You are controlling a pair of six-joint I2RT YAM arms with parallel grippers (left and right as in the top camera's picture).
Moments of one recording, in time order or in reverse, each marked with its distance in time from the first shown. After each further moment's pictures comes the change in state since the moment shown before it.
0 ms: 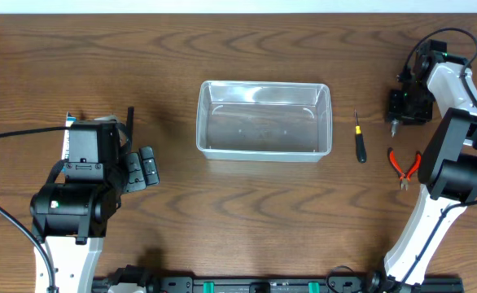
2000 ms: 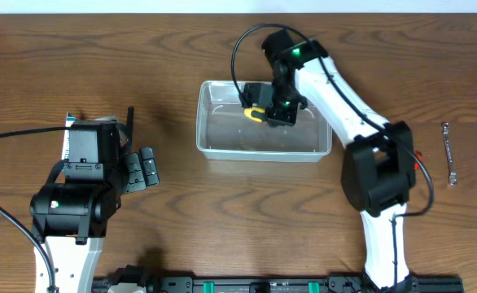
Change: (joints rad) left arm 0.000 0.000 0.000 -0.004 0.000 0.005; right arm 0.681 -0.027 0.187 -0.189 -0.198 -0.921
